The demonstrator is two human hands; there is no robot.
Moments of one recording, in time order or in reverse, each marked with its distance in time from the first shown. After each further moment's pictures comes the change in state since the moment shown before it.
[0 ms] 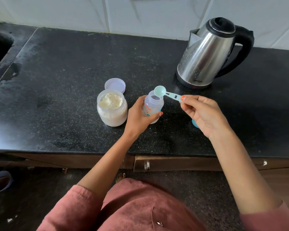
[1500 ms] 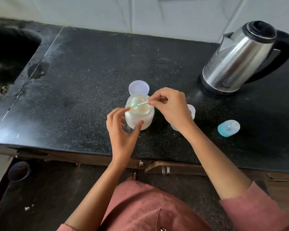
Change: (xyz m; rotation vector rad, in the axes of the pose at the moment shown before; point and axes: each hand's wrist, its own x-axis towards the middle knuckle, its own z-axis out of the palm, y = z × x) left_hand -0.048 -0.029 -0.086 0.163 0.511 0.179; right_hand 0.016 0.038 0.126 -0.759 -0.286 -0.623
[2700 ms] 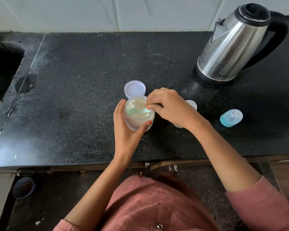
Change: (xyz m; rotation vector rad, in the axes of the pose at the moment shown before) left_hand 0.023 -0.012 0.006 -0.055 -0.278 -0.117; right_hand 0.010 0.006 -0.005 -0.403 -0.276 -0.177
